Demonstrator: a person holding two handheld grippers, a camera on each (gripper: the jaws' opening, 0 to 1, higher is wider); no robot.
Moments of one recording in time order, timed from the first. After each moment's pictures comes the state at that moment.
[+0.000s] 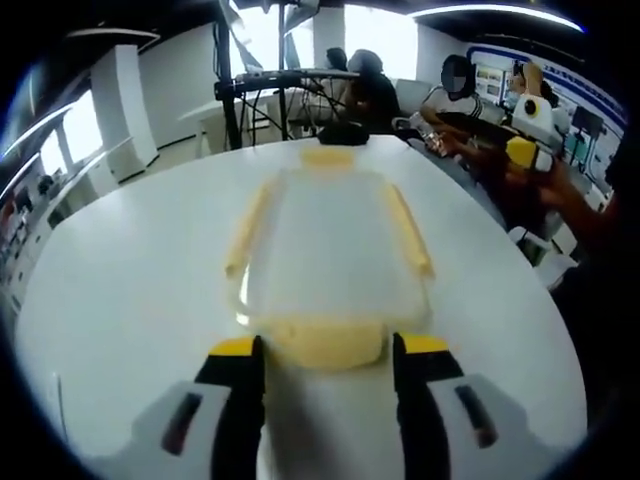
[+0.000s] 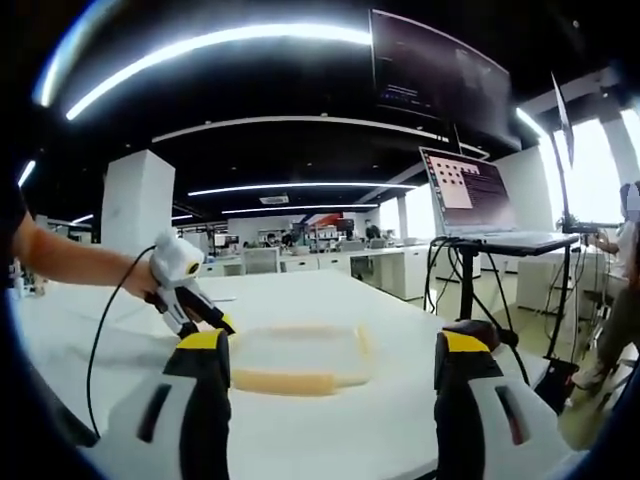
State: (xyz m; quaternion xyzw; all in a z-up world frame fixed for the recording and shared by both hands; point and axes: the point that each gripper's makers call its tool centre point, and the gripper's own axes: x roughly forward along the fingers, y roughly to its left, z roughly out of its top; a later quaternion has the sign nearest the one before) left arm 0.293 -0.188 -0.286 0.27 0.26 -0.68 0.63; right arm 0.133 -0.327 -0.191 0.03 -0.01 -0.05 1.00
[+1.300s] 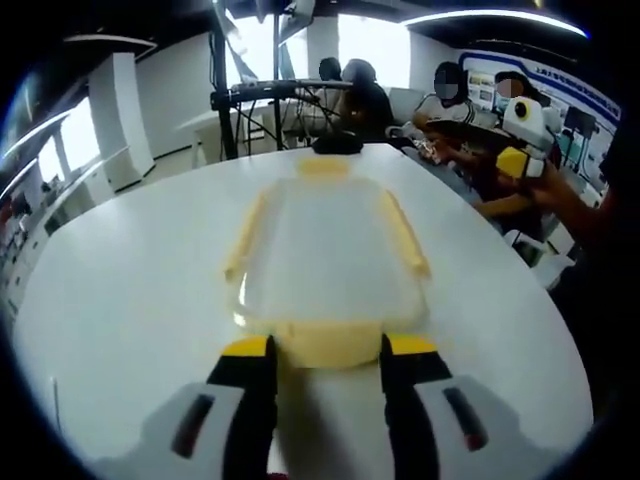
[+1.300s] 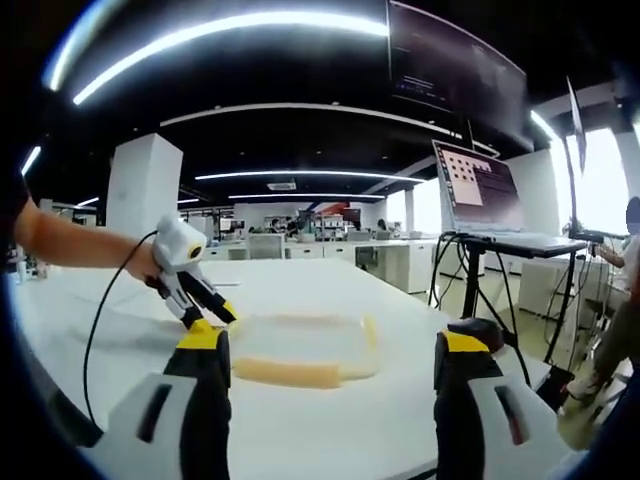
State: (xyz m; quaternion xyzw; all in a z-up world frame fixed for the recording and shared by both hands) left arm 0.284 -0.191 -0.287 0.26 0.24 -0.69 0.63; right arm 0.139 -0.321 -0.199 0.00 0.02 -0.03 1.00
